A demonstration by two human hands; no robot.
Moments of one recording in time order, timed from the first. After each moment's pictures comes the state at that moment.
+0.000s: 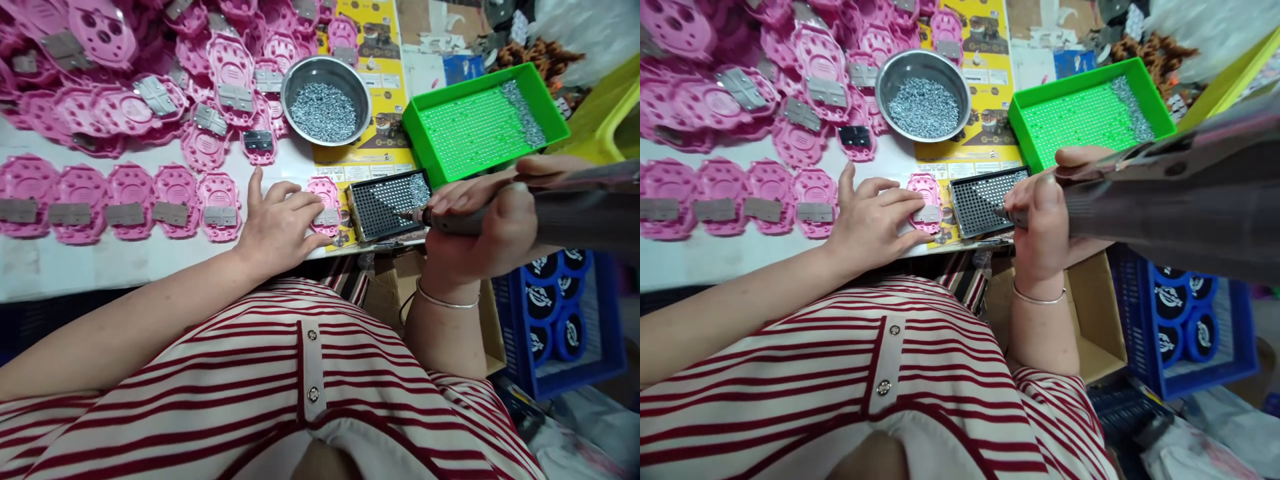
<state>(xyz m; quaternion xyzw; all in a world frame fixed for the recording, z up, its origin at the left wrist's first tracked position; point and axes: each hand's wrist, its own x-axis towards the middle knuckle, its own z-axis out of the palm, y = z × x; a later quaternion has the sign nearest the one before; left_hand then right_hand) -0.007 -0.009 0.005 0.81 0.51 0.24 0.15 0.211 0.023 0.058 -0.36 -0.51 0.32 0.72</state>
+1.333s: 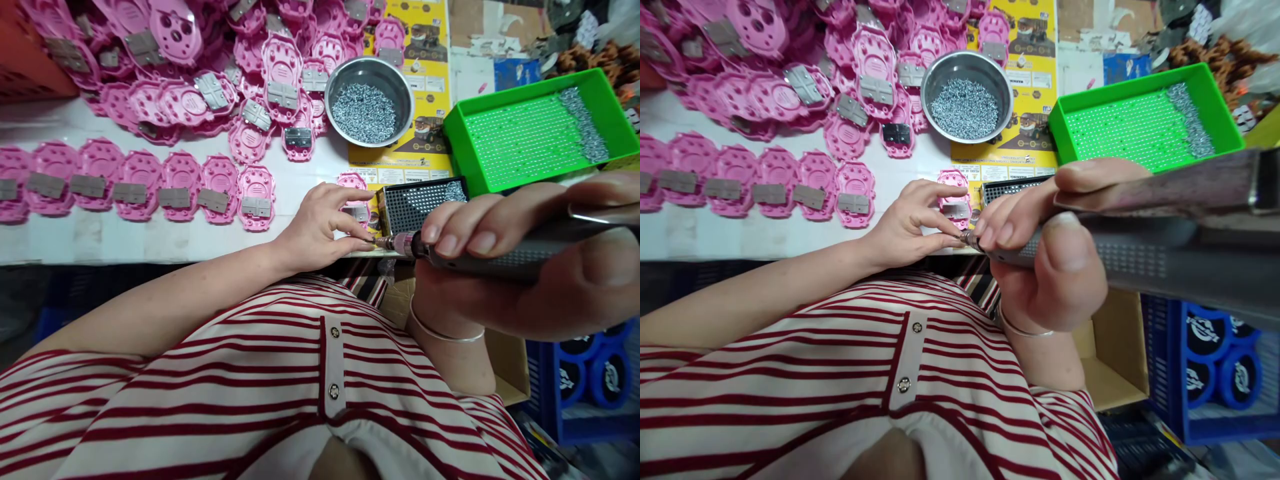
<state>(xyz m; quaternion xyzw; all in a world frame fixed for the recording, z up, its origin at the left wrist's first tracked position) -0.002 0.000 0.011 0.78 0.44 0.34 0.28 0.153 -0.014 0.124 -0.37 -0.53 0.45 0.62</state>
